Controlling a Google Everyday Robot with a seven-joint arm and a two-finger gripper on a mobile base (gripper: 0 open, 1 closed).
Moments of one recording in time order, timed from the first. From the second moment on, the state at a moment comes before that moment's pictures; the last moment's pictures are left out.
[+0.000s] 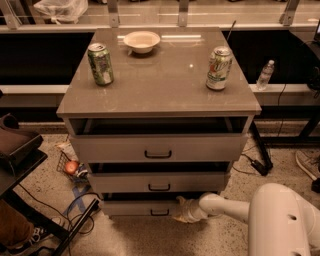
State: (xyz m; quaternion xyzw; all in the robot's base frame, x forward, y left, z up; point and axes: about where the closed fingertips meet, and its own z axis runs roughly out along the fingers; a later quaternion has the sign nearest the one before) arm 0.555 -0.089 0.179 -0.59 0.75 0.16 0.26
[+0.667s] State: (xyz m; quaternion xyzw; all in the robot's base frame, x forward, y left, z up) arm 0.555 -0.089 0.189 -0.59 0.75 0.16 0.26
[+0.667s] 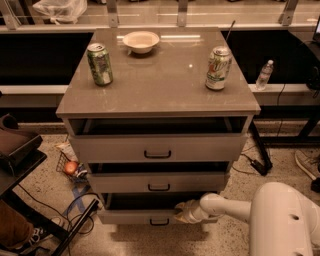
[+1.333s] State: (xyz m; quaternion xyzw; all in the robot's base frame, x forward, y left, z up) arm 0.534 -0.099 0.199 -0.59 0.75 0.16 0.25
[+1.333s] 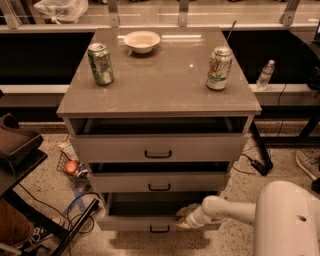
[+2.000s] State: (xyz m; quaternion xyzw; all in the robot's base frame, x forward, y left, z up) arm 0.533 -0.098 0.198 -0.59 0.75 0.16 0.25
